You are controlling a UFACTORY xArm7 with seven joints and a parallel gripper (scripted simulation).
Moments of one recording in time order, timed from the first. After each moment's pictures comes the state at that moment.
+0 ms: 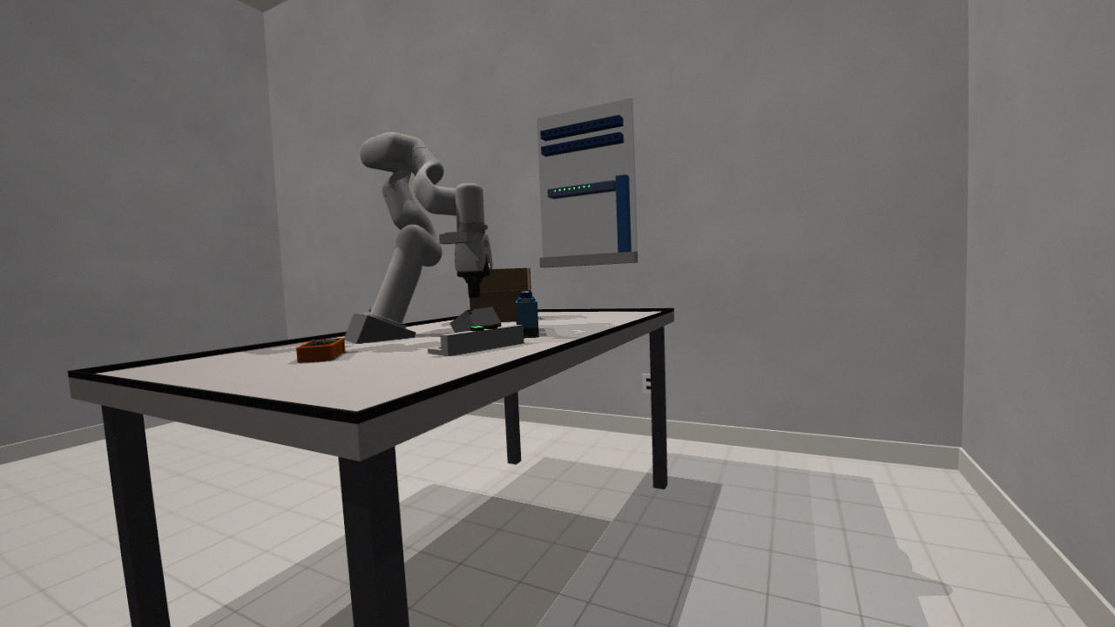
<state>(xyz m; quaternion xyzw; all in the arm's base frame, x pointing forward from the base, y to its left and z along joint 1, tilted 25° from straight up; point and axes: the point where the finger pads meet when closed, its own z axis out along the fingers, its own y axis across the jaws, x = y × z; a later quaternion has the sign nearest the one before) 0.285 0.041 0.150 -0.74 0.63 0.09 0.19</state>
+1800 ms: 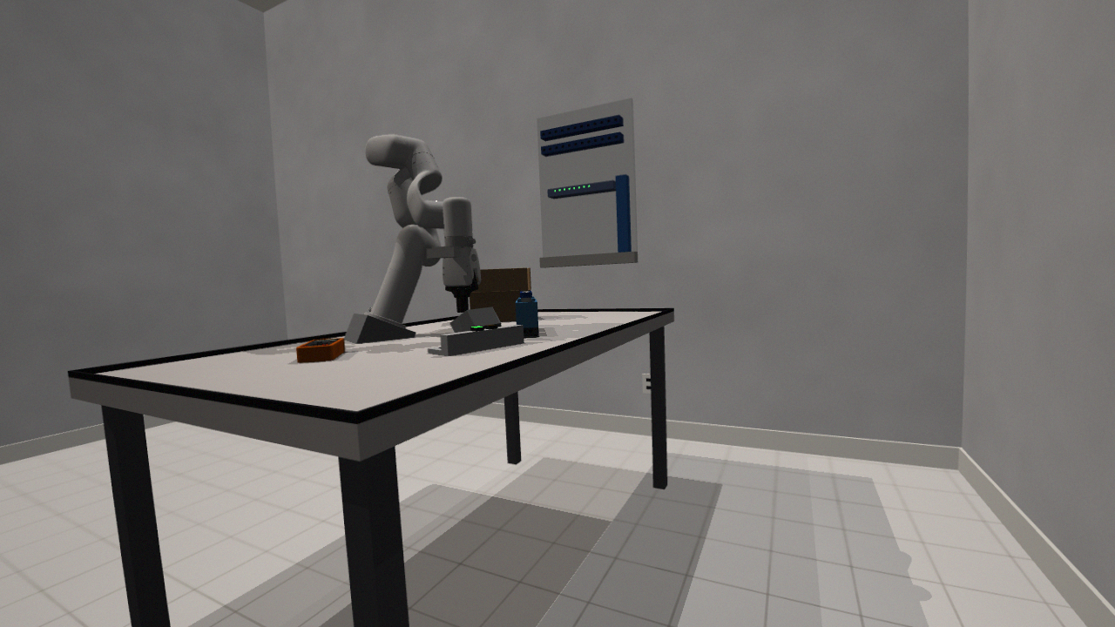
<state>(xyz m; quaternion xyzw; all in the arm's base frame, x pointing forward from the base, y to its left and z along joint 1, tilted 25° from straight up) 0.277 0.027 0.101 -0.74 0.63 0.09 0.20</state>
